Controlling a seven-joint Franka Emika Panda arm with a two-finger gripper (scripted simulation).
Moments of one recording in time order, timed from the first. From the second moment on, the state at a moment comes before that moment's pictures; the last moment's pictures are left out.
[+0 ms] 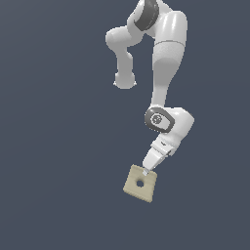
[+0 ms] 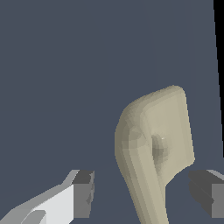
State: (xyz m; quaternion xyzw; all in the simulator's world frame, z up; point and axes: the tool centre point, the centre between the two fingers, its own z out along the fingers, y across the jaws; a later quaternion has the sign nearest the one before) arm 0.115 0.103 0.054 0.85 0.35 0.17 0.35
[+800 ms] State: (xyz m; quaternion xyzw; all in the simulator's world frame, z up) arm 0.126 0.122 0.051 0.82 0.39 0.19 0.37
